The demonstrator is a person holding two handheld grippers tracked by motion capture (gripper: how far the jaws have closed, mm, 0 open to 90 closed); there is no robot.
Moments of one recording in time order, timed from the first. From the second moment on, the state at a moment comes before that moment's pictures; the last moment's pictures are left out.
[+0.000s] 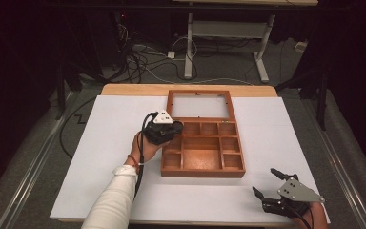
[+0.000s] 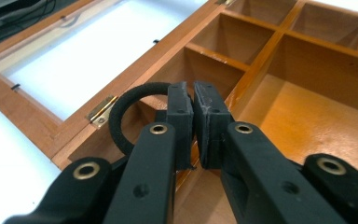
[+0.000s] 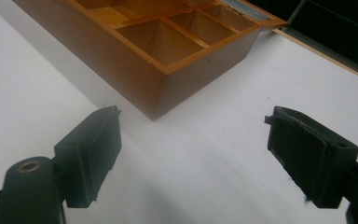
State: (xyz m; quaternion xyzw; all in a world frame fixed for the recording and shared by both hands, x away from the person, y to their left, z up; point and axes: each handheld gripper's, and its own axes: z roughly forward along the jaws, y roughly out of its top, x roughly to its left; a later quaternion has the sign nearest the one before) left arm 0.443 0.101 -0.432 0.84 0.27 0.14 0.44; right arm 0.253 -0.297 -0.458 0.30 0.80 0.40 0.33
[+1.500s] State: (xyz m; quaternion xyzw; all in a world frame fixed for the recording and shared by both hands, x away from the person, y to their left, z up) left arm 0.412 0.119 -0.405 0.82 0.25 0.22 0.46; right arm 0.253 -0.294 -0.459 0.30 0.80 0.40 0.33
